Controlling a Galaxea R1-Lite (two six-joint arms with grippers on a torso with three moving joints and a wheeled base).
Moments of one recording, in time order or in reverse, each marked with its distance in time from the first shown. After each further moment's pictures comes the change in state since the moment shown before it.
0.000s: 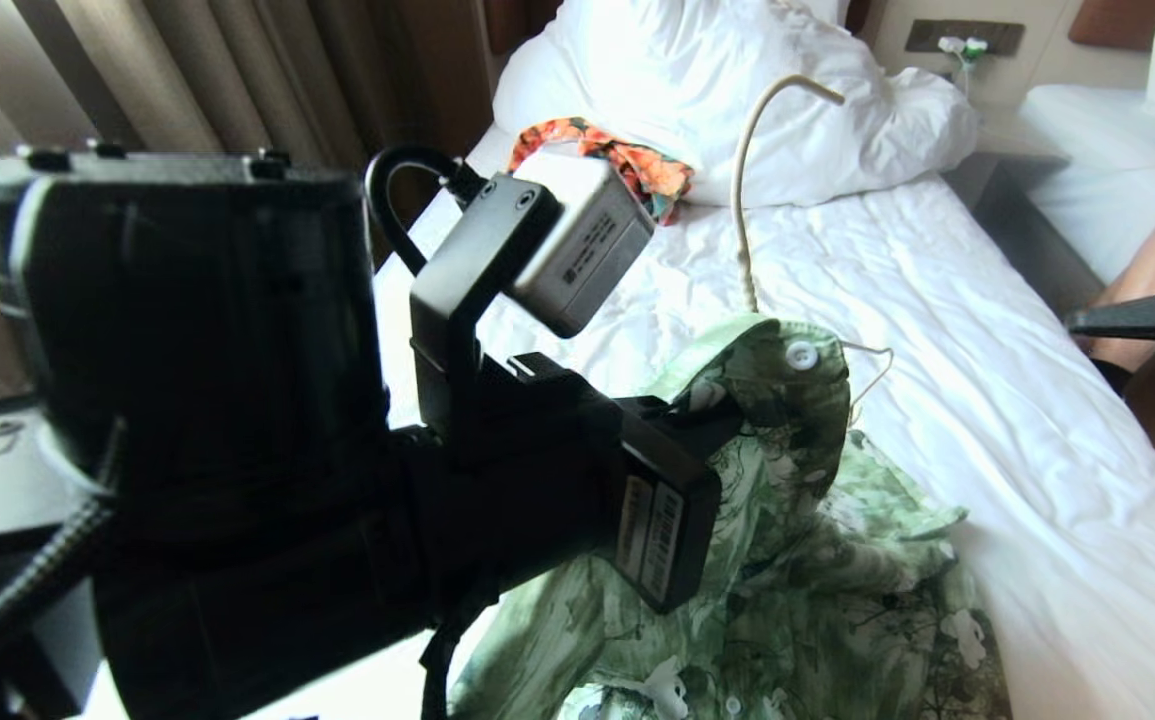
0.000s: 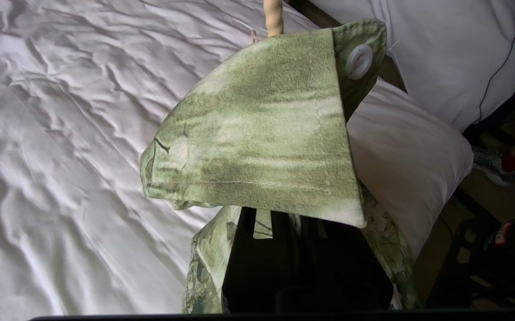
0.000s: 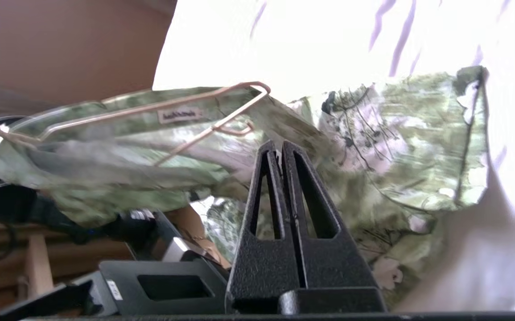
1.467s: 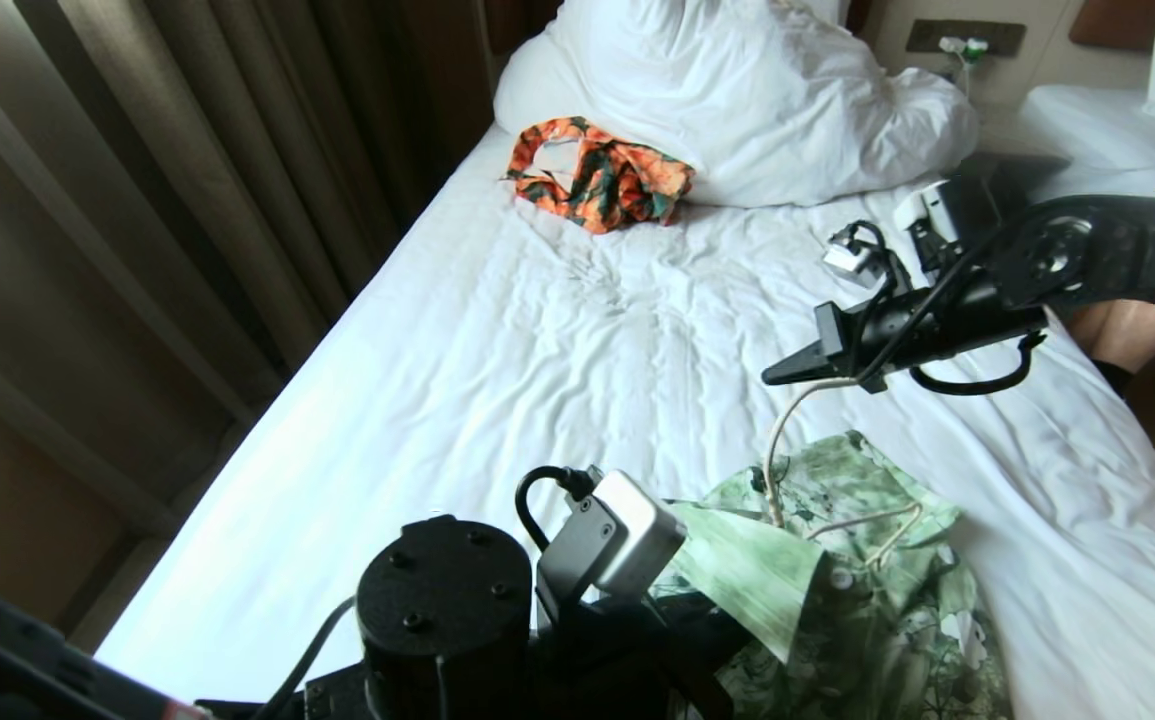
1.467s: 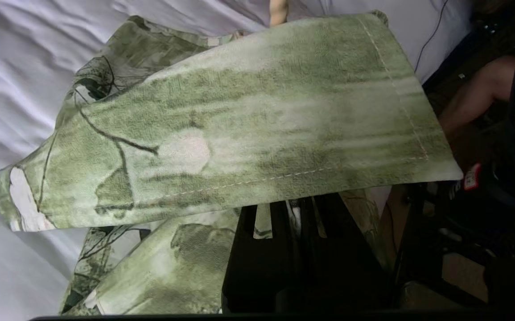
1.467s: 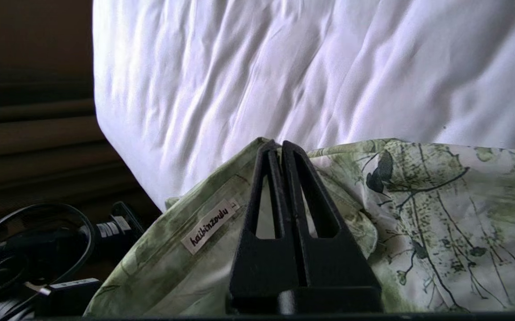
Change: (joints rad) left arm 0.037 0.295 0.445 -0.717 -0.224 -0.118; right arm 0.546 0.435 -0.271 -0.210 -0.423 0.341
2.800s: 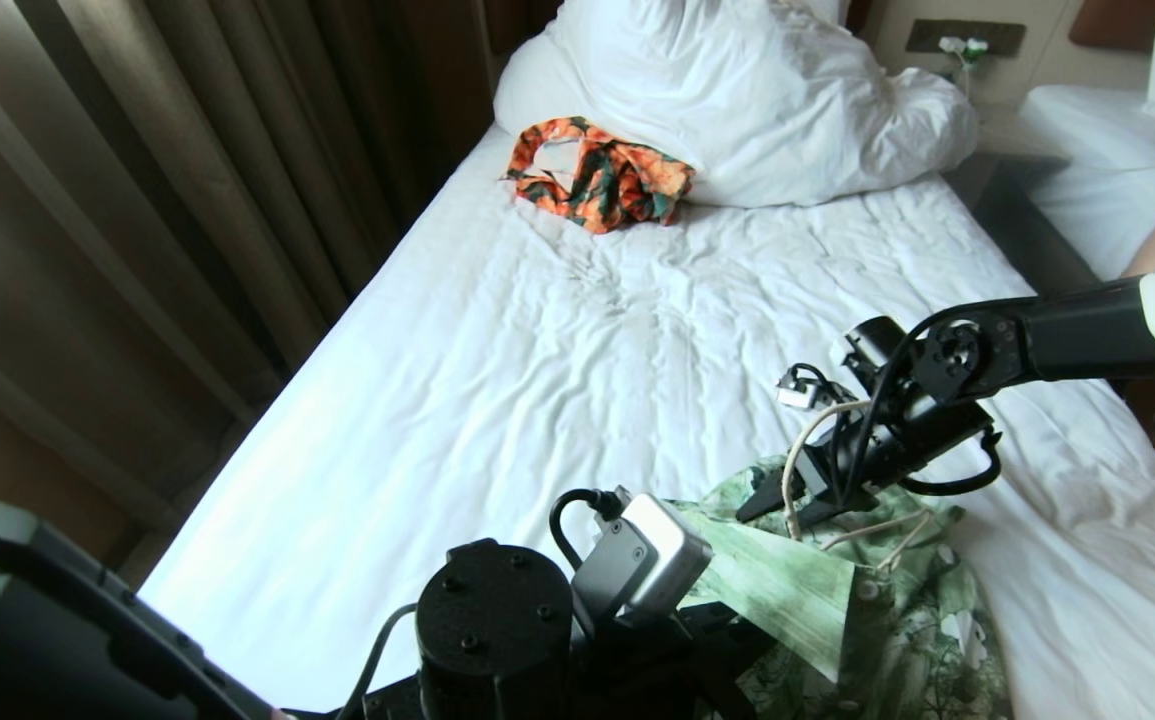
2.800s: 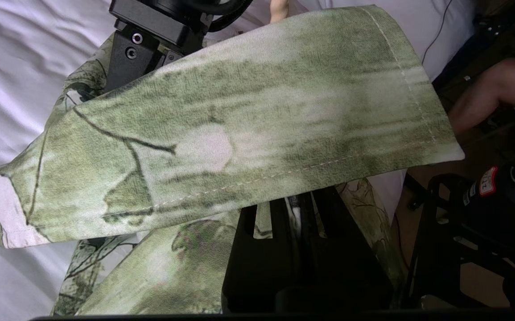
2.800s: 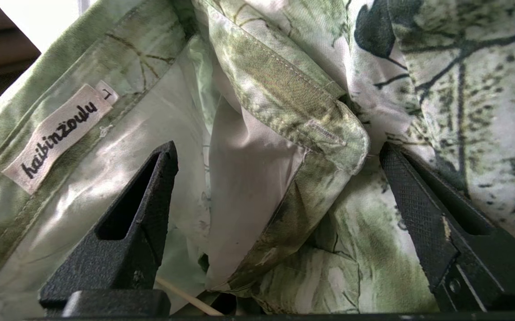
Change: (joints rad) left arm -0.005 0.104 0.001 -0.129 0.000 0.011; right arm 0.037 0.086 0.209 0.159 -0.027 -0.243
